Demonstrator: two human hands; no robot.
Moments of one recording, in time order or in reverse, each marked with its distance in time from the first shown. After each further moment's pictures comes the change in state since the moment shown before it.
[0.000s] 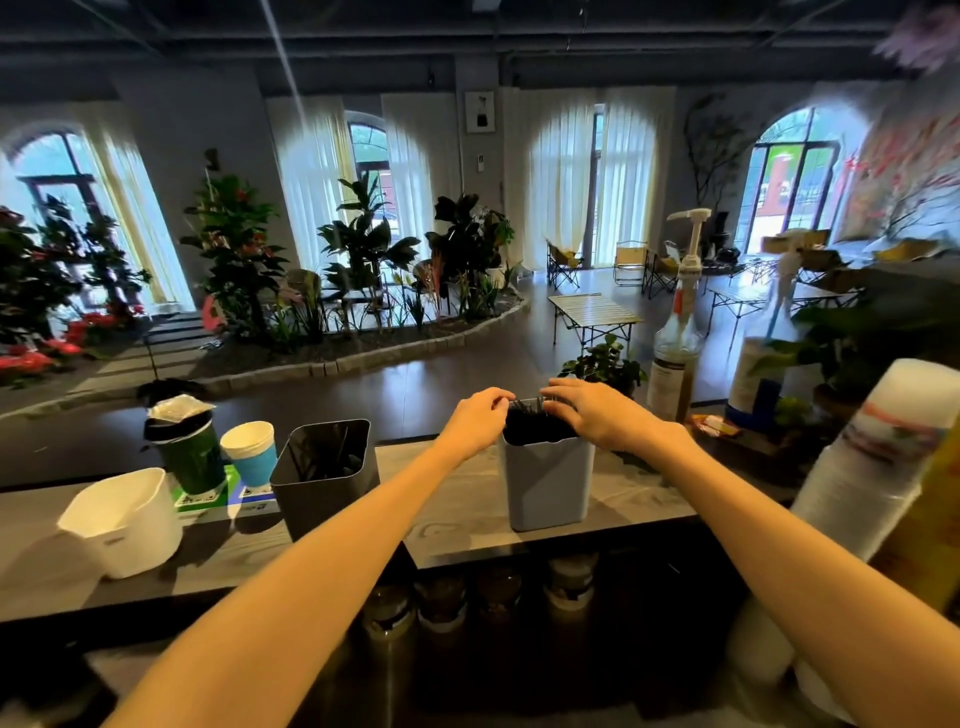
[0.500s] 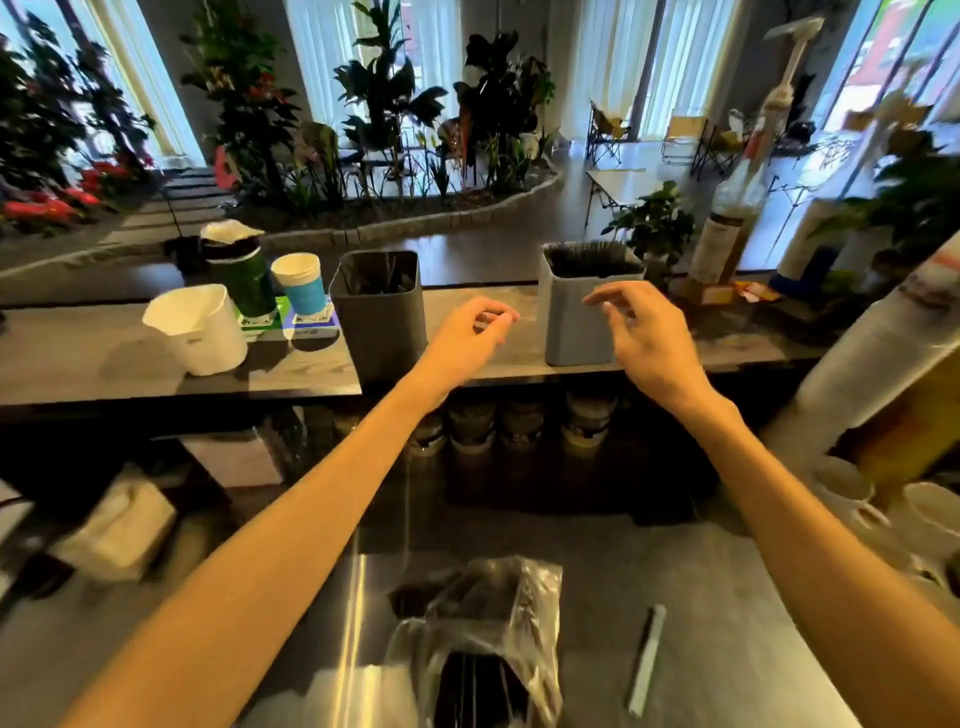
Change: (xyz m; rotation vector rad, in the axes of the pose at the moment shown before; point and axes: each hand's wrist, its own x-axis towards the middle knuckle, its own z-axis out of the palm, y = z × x) left_hand -0.154 -0.048 -0.010 -0.351 0.054 -0.056; right_hand -0.124 -0.066 0.063 0.345 0.456 0.023
